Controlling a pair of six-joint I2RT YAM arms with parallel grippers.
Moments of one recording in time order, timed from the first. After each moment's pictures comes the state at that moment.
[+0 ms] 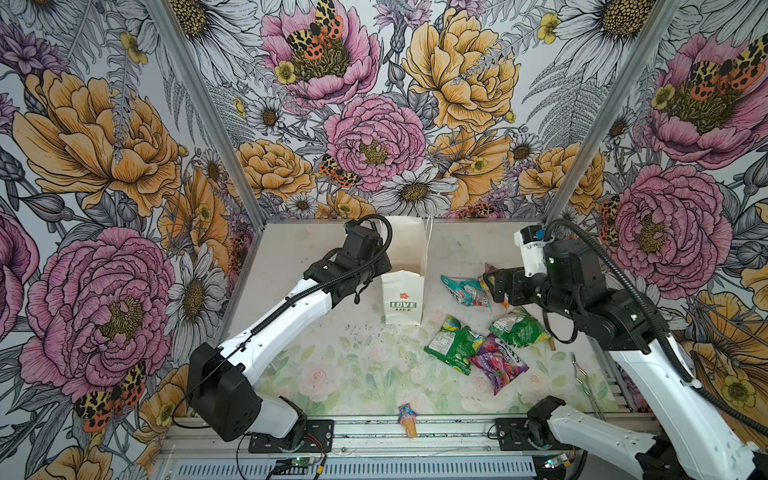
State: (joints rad) left arm -0.61 1.43 1.31 -0.52 -0.15 -0.83; right arm 0.46 1.03 1.40 -1.10 0.07 0.25
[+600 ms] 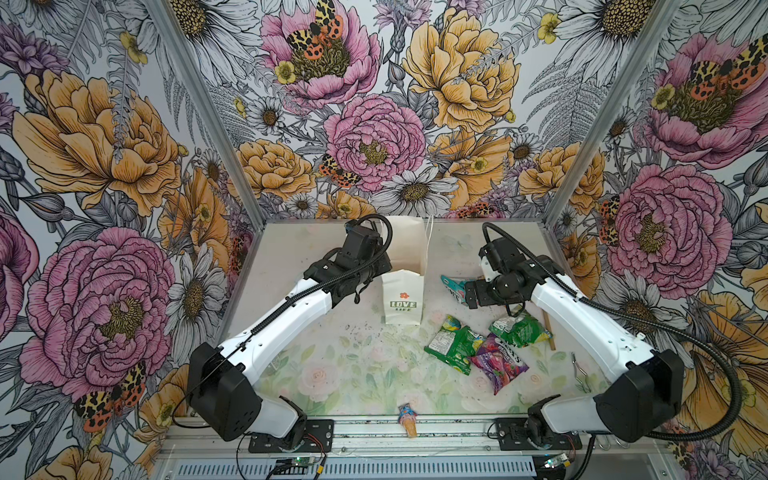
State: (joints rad) left arm -0.61 1.43 1.31 -0.52 -0.14 -0.83; right arm 0.37 1.43 1.27 -1.06 0.03 0.22
